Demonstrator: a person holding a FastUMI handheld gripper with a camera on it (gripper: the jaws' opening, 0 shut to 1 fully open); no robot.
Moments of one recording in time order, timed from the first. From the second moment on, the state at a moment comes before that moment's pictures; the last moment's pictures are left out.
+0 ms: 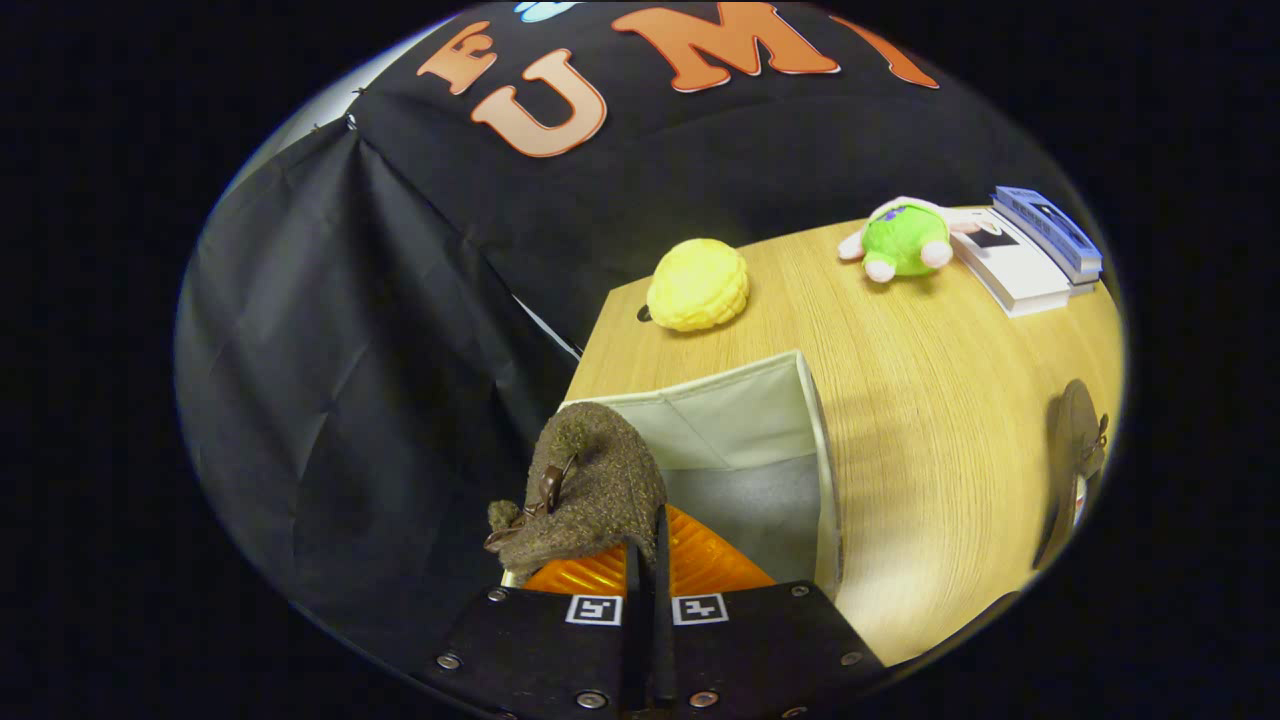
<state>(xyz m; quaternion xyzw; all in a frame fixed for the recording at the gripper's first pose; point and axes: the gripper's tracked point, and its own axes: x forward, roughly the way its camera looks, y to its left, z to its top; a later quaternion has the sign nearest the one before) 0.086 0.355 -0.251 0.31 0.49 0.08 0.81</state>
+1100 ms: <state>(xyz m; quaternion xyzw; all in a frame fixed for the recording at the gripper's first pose) 0.061 0.331 -0.208 0.37 0.47 0.12 0.79</state>
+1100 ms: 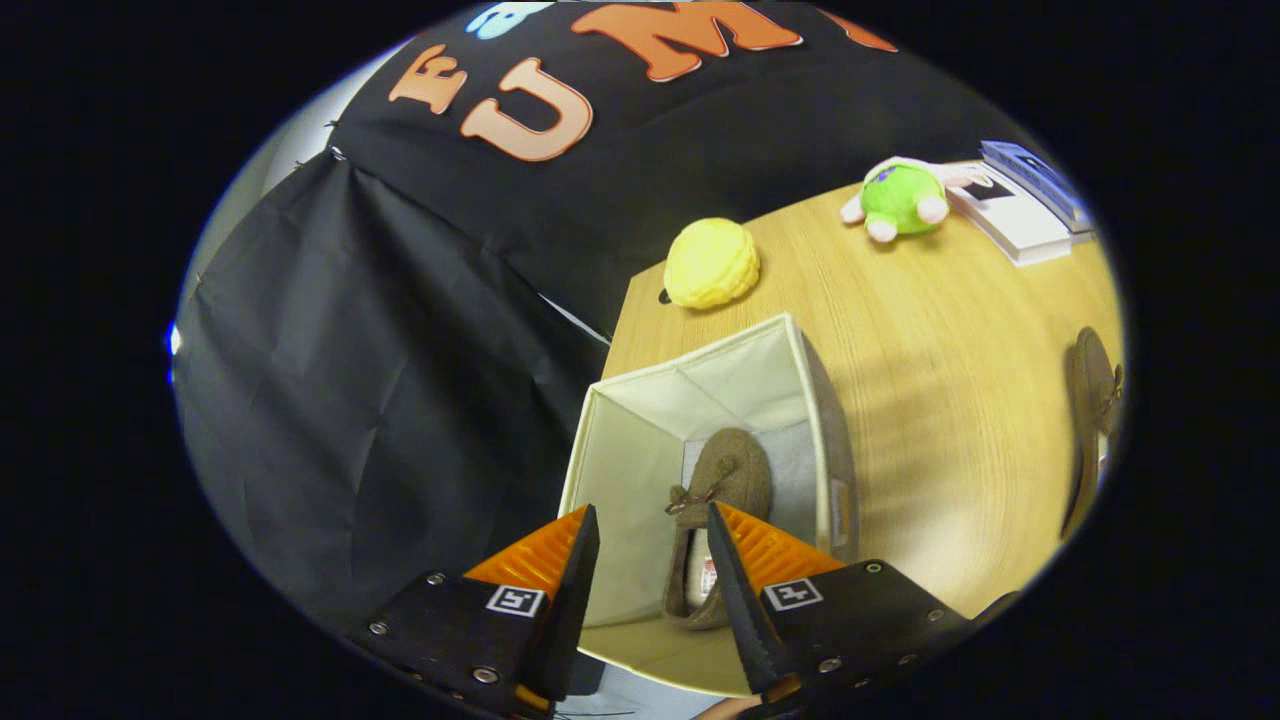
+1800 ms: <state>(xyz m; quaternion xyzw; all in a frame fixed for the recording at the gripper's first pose) 0.008 0.166 -0.250 0.33 0.44 0.06 0.84</state>
